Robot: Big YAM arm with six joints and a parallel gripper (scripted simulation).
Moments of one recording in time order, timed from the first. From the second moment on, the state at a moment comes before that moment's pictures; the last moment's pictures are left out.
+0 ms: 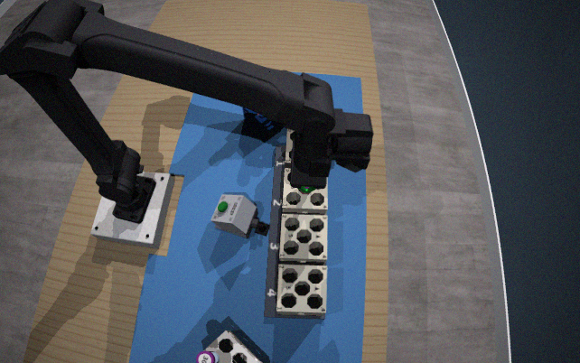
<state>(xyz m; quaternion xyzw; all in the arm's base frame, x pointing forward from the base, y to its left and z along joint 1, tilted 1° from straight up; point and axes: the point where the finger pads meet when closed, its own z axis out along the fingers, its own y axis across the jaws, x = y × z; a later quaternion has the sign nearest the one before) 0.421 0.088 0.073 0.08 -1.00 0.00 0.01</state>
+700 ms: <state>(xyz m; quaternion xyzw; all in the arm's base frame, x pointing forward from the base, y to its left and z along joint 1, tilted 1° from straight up) 0.420 0.088 0.079 0.08 -1.00 0.00 0.02</state>
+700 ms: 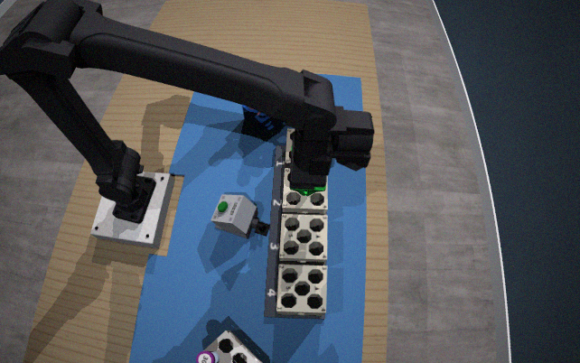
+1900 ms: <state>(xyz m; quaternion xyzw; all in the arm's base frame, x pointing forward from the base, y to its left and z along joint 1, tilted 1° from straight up) 0.385 0.148 0.106 0.25 -0.97 0.00 0.01</state>
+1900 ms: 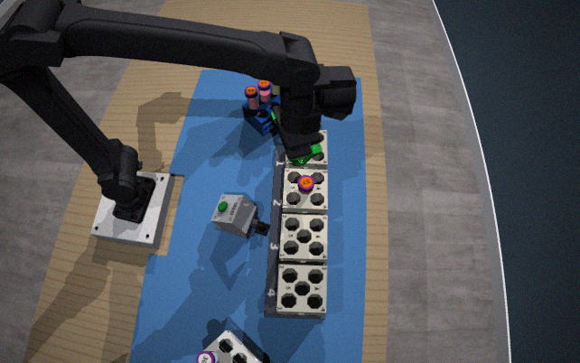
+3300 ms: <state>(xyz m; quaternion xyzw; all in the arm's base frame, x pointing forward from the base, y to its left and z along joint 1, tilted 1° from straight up) 0.264 0.355 0.102 0.44 -0.90 -0.01 0.01</state>
